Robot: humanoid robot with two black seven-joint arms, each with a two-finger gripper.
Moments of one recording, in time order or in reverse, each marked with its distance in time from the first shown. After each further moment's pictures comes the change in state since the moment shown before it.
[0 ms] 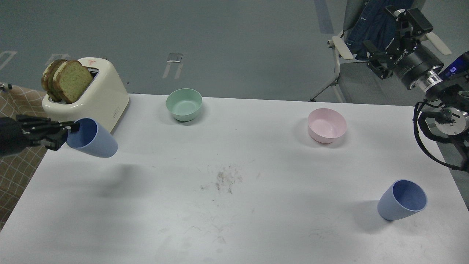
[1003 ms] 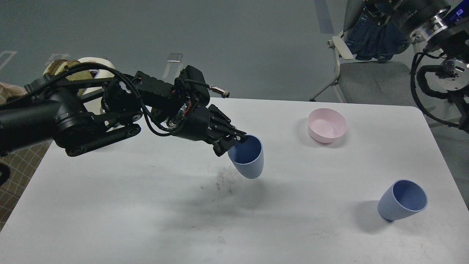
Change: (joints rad) left arm -0.312 -0.897 0.103 0.174 0.313 -0.303 0.000; right arm 0.173 0.037 -0.010 -0.025 0.000 0.000 0.000
